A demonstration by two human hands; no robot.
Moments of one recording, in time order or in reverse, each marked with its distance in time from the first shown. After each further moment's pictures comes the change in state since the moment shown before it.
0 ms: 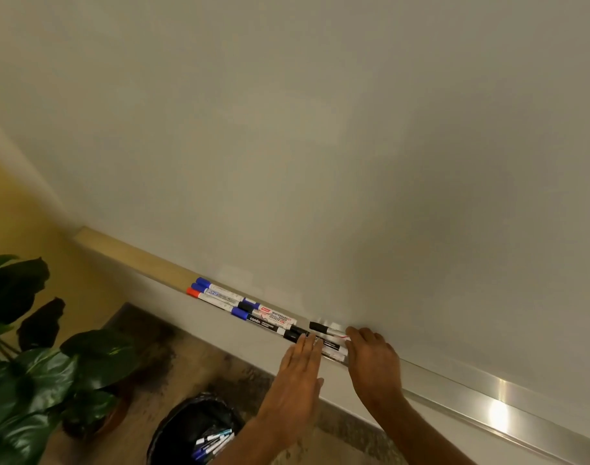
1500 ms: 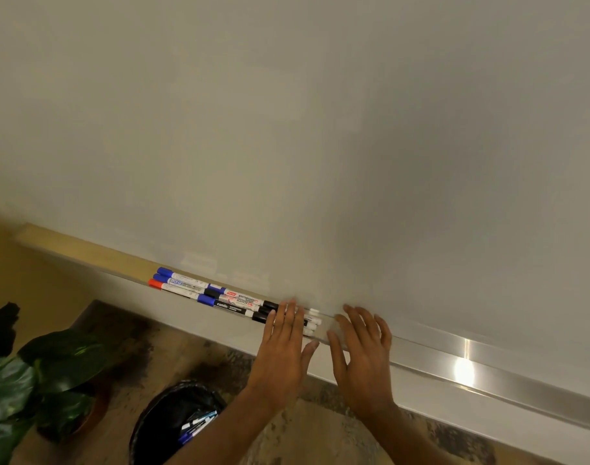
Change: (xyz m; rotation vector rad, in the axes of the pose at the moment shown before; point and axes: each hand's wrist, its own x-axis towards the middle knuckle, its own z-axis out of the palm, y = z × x) left_hand 0.031 0.014 0.030 0.098 0.294 0.060; right_hand -0.055 0.026 -0.017 0.263 0.394 -0.041
